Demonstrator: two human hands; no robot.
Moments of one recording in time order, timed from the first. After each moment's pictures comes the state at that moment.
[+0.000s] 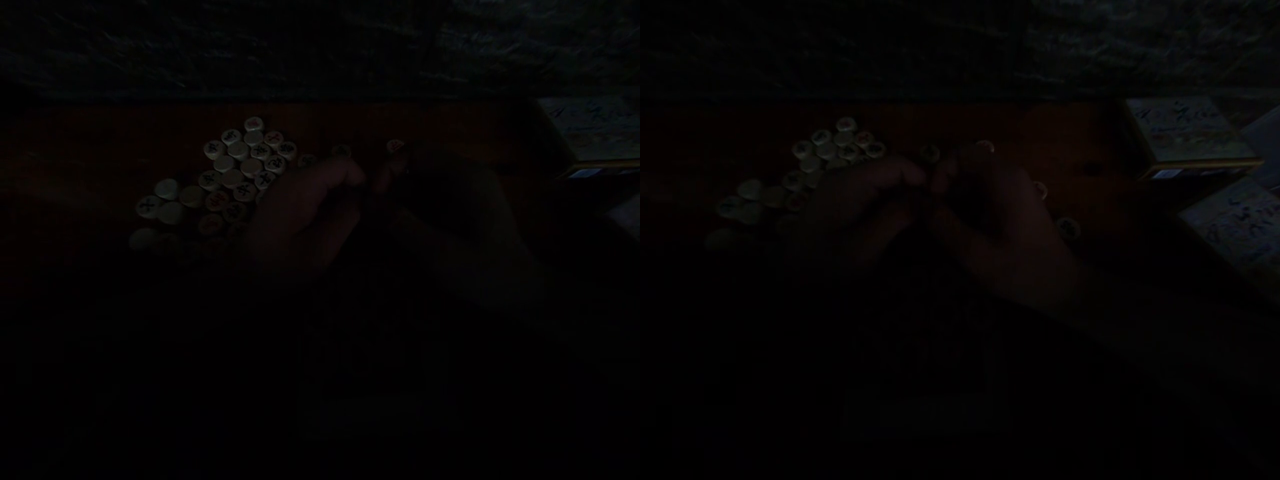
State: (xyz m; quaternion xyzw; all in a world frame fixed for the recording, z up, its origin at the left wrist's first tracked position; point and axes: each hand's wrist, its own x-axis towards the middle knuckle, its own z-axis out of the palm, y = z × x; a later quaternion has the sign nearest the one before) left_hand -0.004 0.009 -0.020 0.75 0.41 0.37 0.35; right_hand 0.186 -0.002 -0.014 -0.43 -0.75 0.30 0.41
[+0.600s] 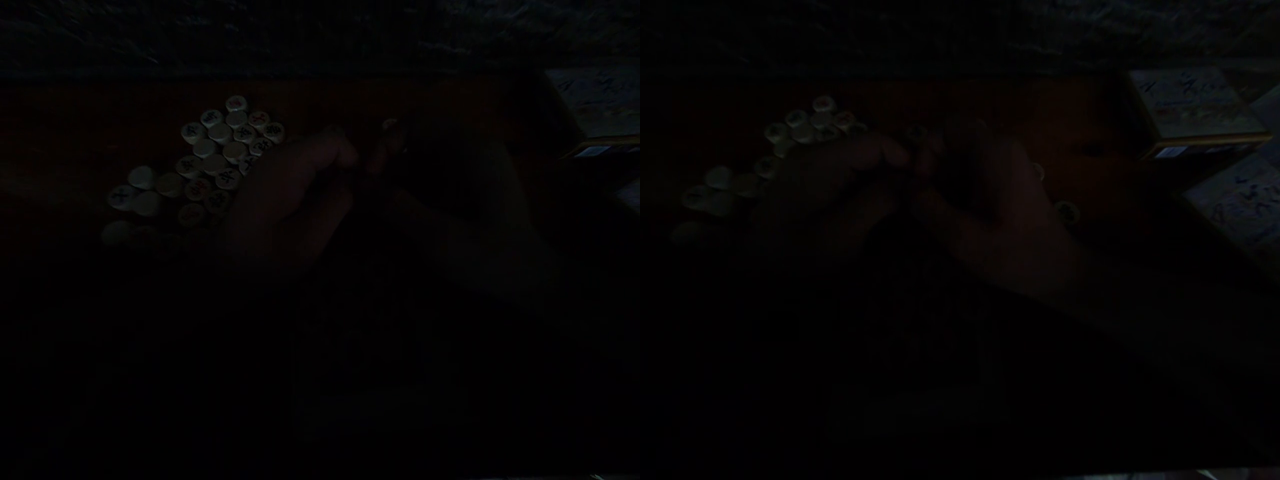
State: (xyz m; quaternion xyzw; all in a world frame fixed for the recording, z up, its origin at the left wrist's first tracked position) left_hand -0.006 0.008 -0.013 0.77 0.43 0.35 0.31; right_hand 0.185 -0.006 -0.009 -0.44 -0.74 0.31 0.40
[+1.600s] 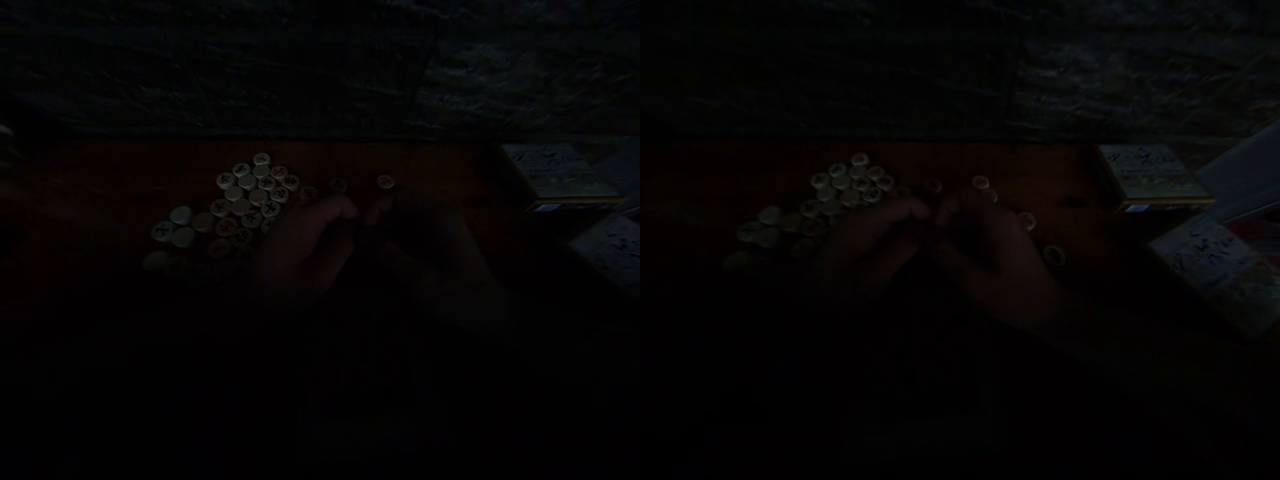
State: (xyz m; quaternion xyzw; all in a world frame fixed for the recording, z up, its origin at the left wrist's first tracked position) left_hand -0.005 0.007 -0.015 0.75 0.42 0.34 0.38; right_hand 0.184 -0.004 -0.012 -0.41 -0.71 0.40 0.41
